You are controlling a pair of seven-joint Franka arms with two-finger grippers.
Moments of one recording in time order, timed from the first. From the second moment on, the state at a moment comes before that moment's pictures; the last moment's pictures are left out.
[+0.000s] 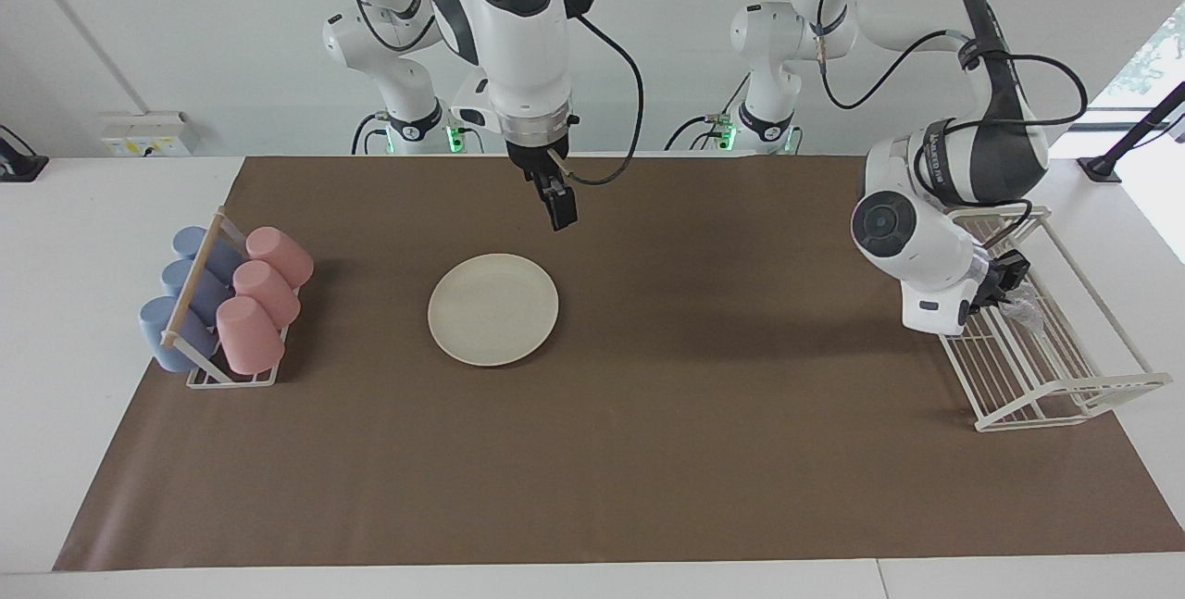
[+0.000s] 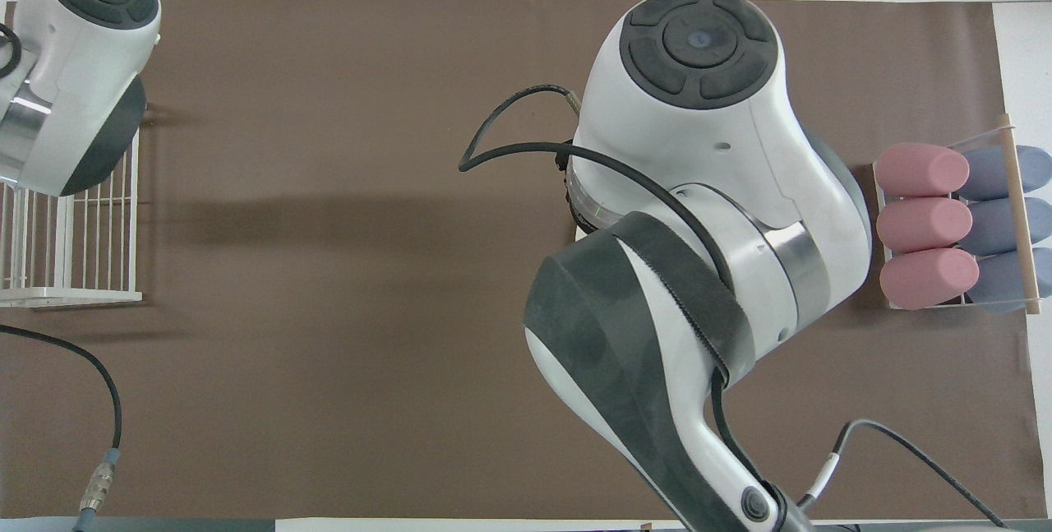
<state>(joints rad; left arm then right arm) -0.13 0.34 -0.05 -1.47 0.70 1.56 -0.55 0.53 0.27 -0.01 -1.36 0.09 1.53 1.68</state>
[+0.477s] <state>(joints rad) -0.11 0.29 -0.04 -1.34 0.18 1.48 -0.54 0.54 0.26 -0.01 -1.36 0.09 1.53 1.68</state>
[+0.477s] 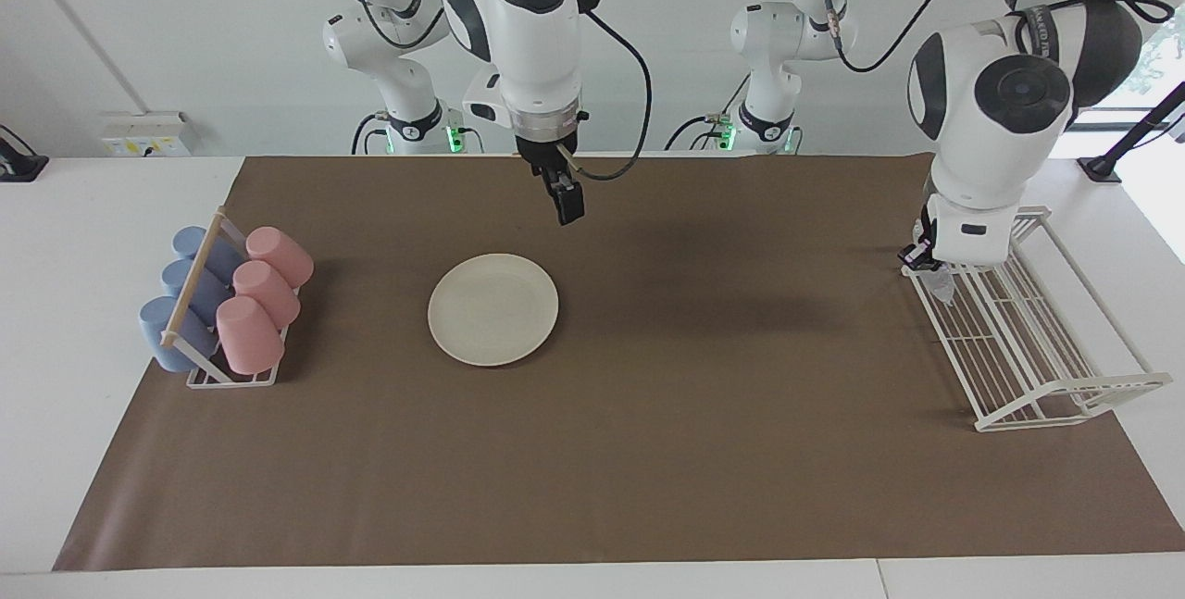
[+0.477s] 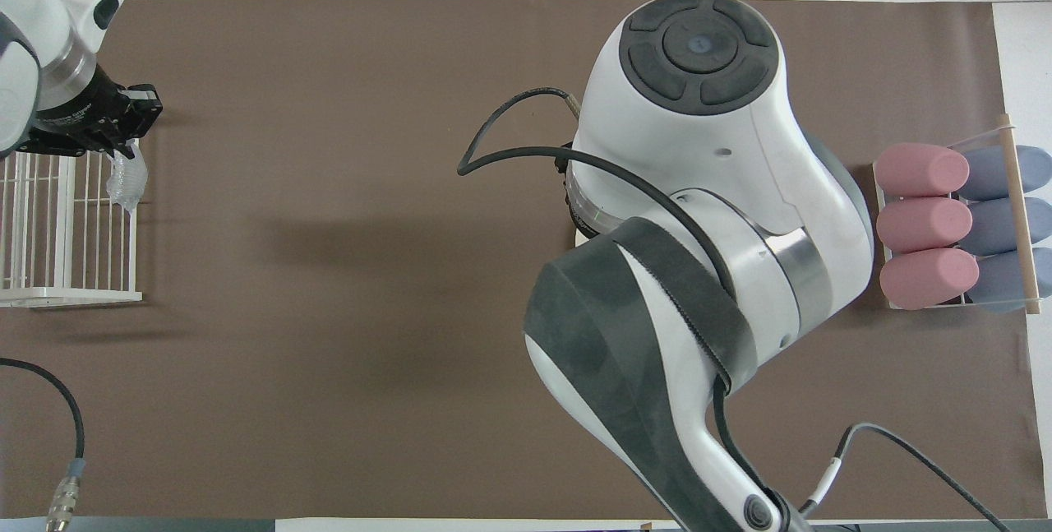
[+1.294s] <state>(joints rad) 0.07 0.08 -0.04 -1.60 -0.82 1.56 -0.46 0.56 0.26 -0.01 -1.37 0.09 1.63 1.89</state>
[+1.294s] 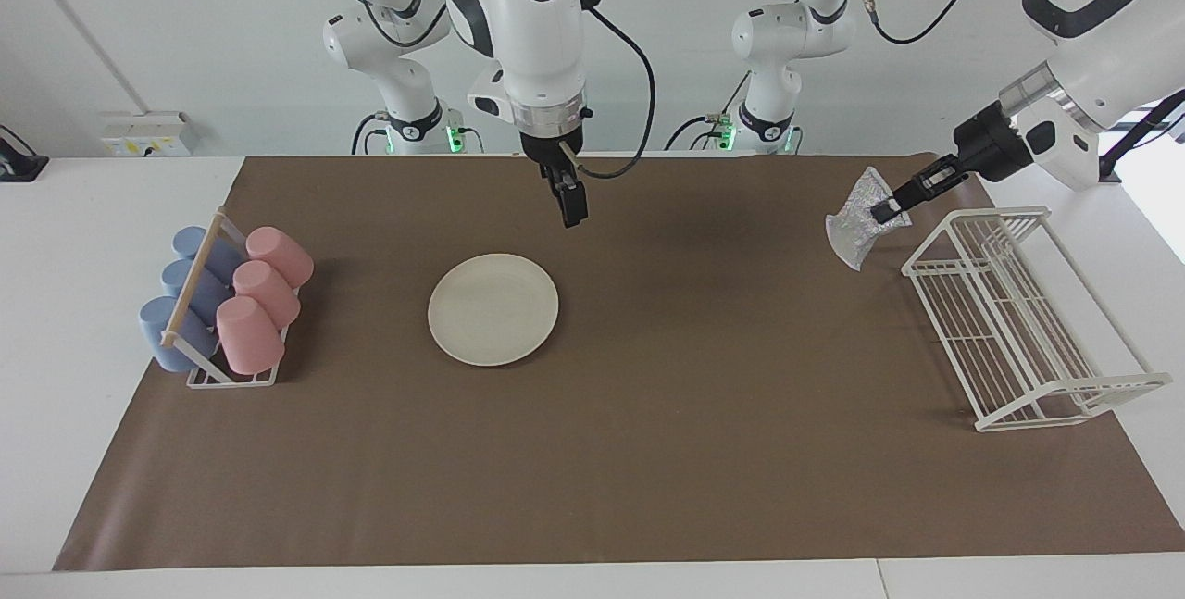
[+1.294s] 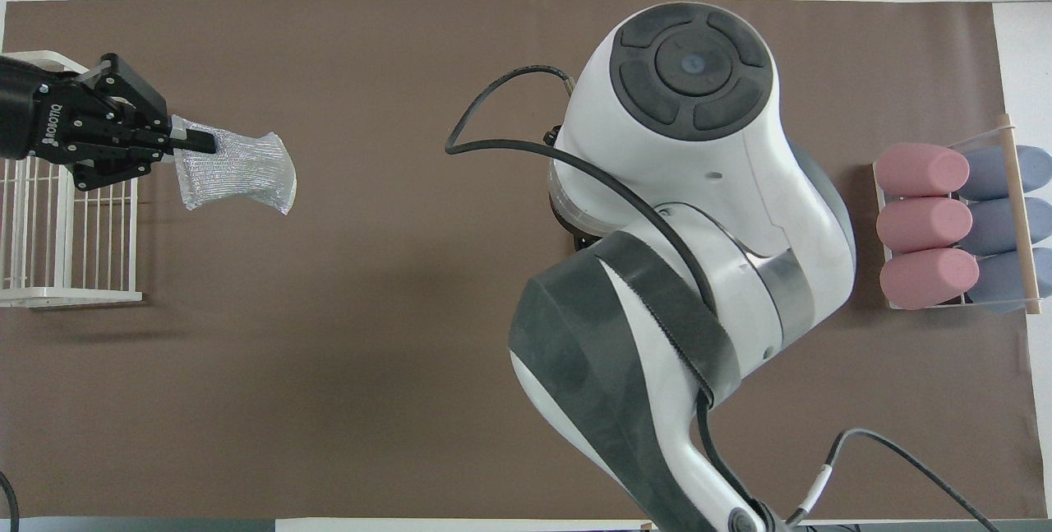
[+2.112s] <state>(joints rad) 0.02 -0.14 -0.05 -2.21 -1.31 1.74 0.04 0.67 0.26 -0.01 -1.41 0.10 1.77 2.18</state>
